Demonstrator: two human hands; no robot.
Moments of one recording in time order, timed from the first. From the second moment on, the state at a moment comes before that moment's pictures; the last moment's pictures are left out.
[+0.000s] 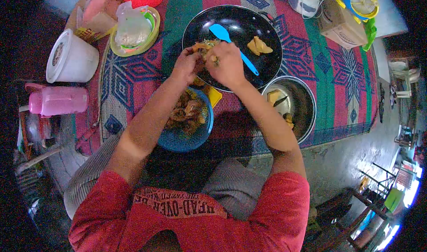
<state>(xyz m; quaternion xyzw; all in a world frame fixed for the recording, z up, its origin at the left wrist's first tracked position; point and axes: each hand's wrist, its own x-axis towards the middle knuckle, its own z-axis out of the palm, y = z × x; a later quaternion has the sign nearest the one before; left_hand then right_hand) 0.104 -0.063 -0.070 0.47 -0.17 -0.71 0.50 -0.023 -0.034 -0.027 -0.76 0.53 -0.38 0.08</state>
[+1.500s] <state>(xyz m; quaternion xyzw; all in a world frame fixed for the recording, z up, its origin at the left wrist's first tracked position) 0.216 0.111 -0.096 0.33 -0.91 -0.22 -0.07 -0.161 -0.113 -0.113 -0.59 0.80 0.10 -0.01</state>
